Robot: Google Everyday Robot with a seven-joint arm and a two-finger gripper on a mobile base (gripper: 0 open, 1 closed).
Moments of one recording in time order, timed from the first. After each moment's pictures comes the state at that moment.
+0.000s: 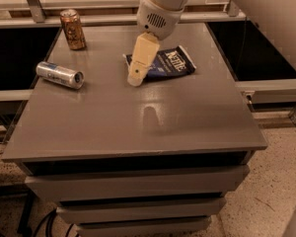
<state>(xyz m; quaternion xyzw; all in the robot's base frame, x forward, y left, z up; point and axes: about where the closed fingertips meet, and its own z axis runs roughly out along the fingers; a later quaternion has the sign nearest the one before) 0.575 0.006 0.950 -0.62 0.76 0.08 0.17</state>
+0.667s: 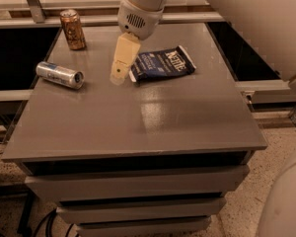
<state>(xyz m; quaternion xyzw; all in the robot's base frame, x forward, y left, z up) 0.582 0.043 0.946 -0.62 0.76 0.08 0.16</state>
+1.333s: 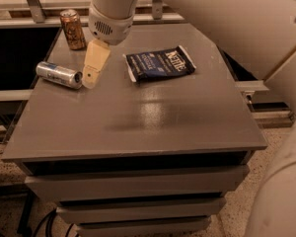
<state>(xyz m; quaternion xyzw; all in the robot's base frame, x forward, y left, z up) 0.587 0.099 0.940 -0.59 0.78 0.06 0.19</state>
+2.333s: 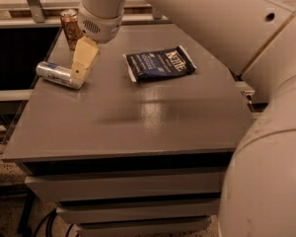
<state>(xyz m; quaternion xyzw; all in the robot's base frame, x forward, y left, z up) 0.605 0.124 0.935 -0.58 0.79 0.06 0.19</state>
